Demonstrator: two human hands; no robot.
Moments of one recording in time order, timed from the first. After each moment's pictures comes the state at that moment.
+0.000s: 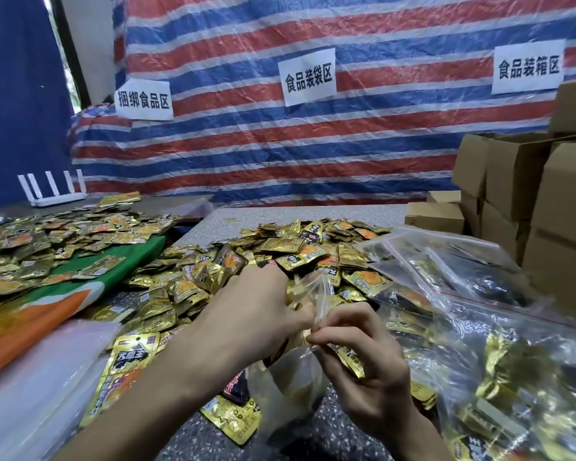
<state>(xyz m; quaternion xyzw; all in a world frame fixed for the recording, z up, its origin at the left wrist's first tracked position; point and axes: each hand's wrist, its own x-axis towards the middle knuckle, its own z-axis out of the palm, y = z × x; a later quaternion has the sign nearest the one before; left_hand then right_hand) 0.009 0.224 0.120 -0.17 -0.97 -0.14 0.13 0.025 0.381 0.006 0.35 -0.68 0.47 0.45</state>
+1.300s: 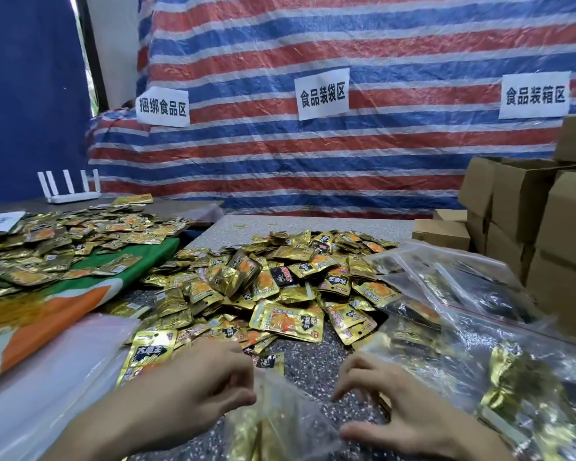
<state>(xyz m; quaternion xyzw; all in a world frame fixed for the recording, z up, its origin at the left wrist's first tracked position) 0.035 0.108 0.070 -0.35 -0.92 -0.16 -0.01 0.051 0.422 0.014 0.31 -0.91 0.26 0.04</state>
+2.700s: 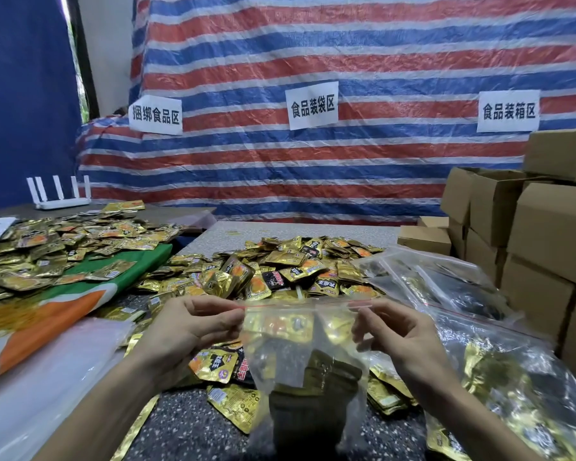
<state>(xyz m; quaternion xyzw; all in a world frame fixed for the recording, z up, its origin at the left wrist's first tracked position) 0.015 0.118 0.078 -0.09 -0.65 -0.76 -0.04 0.061 0.409 0.054 0.14 -0.69 0.68 0.19</state>
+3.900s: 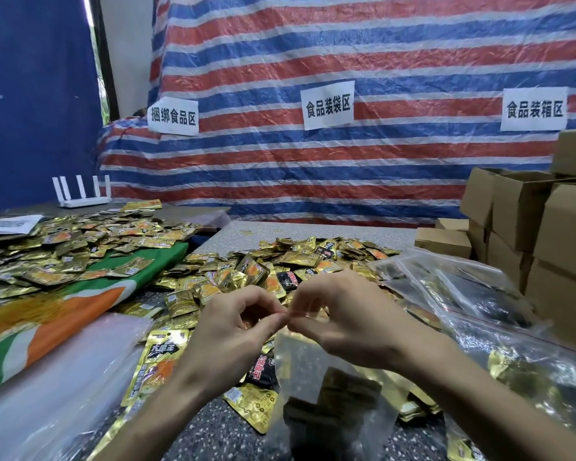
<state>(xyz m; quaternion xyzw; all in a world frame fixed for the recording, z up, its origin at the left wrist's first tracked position) 0.048 0.148 0.090 -0.25 -0.80 -0.50 0.20 0.058 0.336 0.134 0.30 -0.91 0.19 0.18</state>
